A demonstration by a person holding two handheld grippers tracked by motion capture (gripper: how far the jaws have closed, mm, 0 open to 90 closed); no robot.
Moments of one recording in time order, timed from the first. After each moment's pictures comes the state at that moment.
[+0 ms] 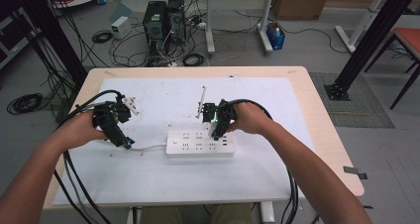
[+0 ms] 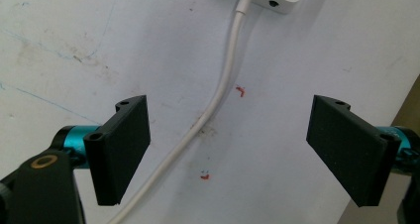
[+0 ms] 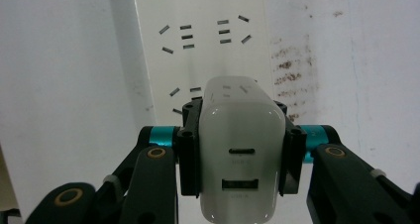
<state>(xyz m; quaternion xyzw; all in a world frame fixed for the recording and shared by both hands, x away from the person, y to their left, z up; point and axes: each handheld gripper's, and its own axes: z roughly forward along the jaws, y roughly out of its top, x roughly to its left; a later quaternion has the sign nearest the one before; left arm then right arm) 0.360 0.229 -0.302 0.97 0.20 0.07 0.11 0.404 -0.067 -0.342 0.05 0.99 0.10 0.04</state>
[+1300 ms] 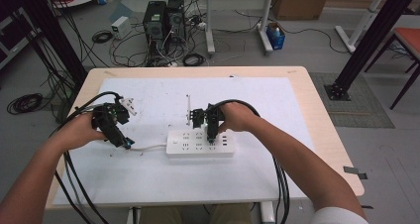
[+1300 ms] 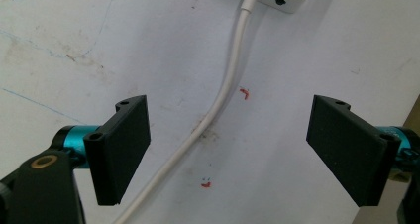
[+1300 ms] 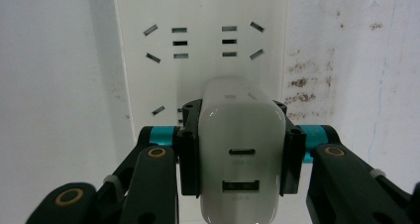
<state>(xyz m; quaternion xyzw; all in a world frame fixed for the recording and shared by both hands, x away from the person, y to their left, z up) 0.364 0.237 -0.315 0.97 0.20 0.06 0.13 0.418 -0.039 -0.368 0.00 1.00 0.04 0.03</state>
